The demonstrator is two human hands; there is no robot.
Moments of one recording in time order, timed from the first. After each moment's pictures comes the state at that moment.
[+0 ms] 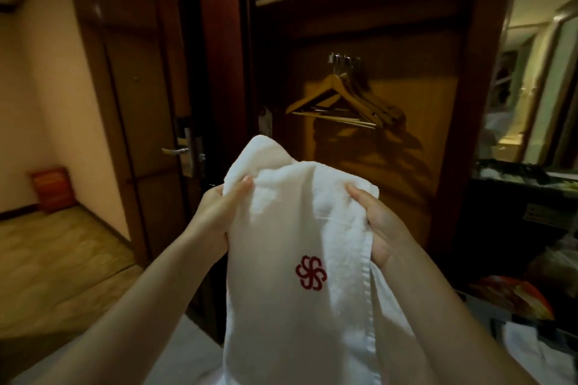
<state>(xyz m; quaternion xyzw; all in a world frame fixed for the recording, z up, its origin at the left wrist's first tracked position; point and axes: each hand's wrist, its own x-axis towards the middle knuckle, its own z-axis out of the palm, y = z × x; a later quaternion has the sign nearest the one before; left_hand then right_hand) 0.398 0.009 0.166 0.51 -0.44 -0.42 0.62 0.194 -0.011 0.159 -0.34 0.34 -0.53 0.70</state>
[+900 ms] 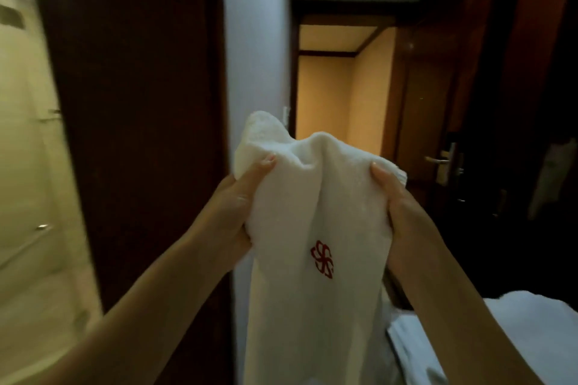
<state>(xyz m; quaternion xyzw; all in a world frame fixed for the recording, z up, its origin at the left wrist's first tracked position) 0.359 0.449 0.203 0.52 -0.28 -0.14 0.79 0.280 0.290 0.196 -0.51 0.04 -0.24 0.83</state>
